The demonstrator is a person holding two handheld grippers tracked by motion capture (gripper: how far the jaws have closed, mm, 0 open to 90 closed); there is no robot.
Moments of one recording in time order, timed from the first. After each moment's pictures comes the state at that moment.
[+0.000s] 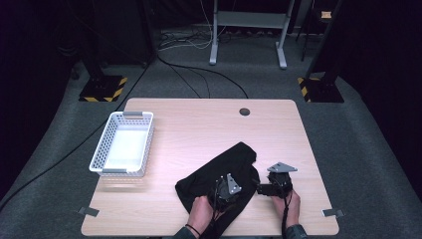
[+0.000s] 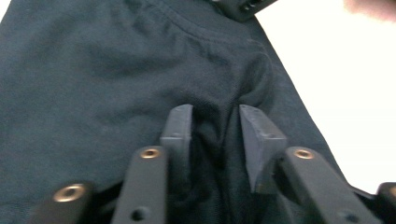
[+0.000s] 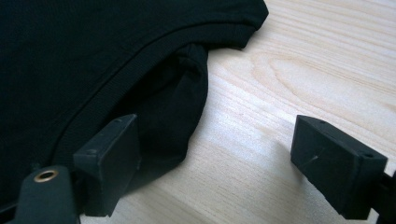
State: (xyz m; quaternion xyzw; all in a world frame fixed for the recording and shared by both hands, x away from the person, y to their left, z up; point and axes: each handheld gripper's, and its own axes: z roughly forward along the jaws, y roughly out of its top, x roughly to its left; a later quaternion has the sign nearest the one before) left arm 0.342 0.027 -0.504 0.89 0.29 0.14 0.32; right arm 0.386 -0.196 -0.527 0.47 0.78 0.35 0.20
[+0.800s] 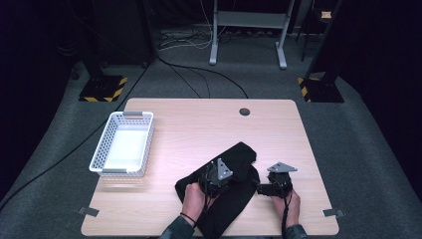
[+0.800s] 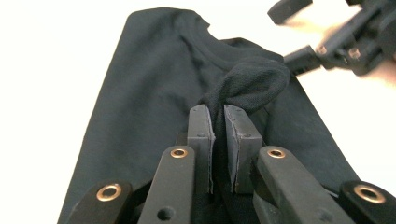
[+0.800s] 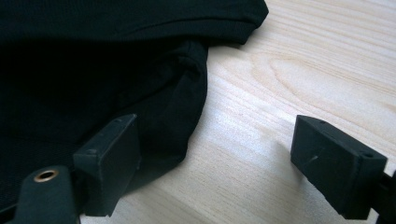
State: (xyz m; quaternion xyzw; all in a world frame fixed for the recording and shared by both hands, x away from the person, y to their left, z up) left arm 0.367 0.054 -0.465 0.86 0.30 0.18 0.37; right arm 0.386 -0.196 -0.527 0.47 0.78 0.35 0.20
